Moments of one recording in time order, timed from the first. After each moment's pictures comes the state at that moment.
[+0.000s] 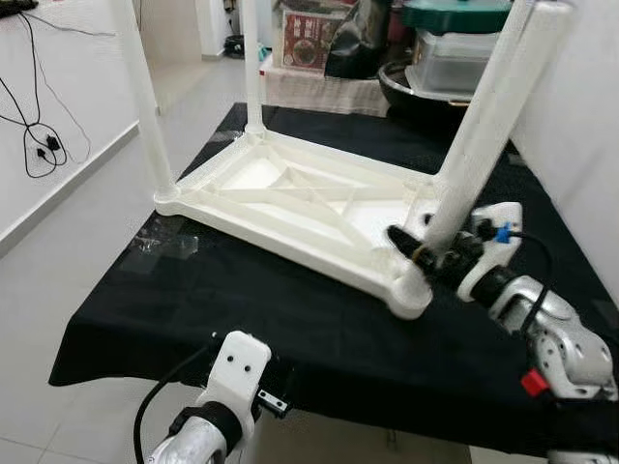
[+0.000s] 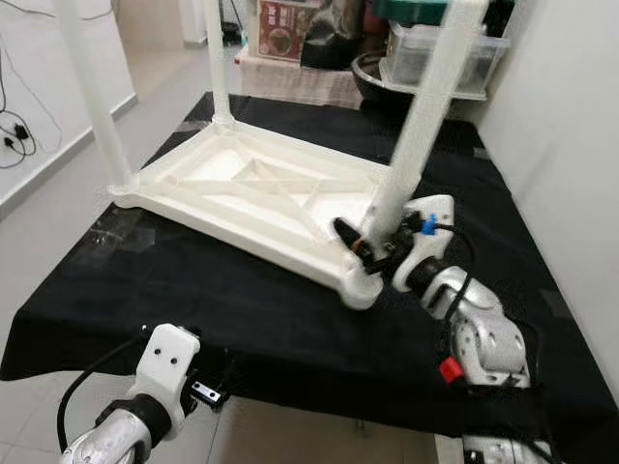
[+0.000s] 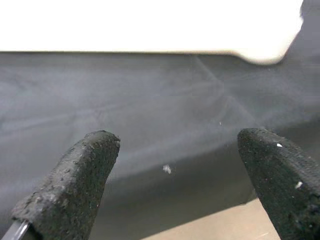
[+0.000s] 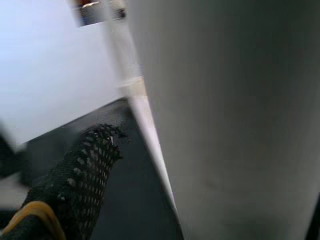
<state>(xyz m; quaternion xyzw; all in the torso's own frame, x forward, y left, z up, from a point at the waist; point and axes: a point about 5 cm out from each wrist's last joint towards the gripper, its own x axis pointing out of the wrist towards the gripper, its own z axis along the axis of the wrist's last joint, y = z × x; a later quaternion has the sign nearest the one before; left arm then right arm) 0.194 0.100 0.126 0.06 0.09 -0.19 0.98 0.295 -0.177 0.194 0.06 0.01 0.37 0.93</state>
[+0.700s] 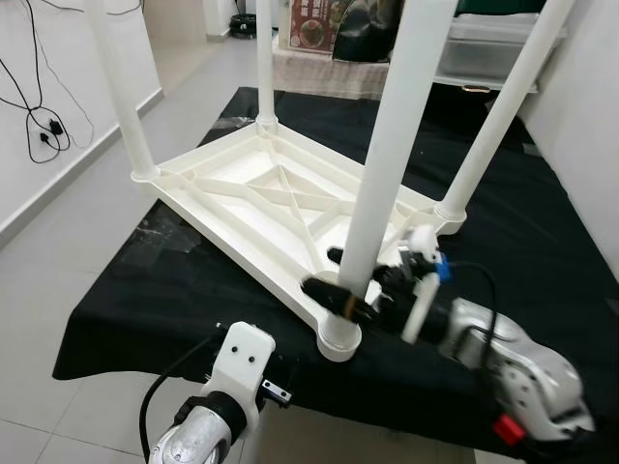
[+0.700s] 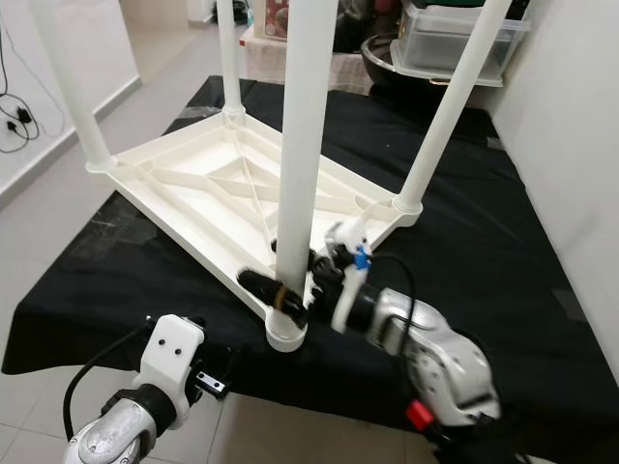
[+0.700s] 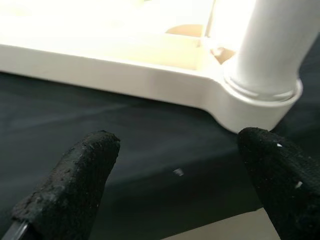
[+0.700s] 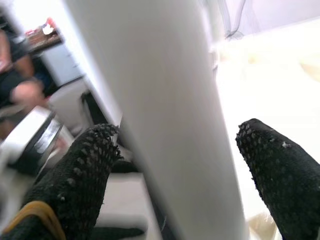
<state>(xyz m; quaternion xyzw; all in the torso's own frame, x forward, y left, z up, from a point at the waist) 0.194 0.098 0.125 0.06 0.09 -0.19 0.98 0.257 -0.155 0.182 0.09 0.07 0.50 0.86</state>
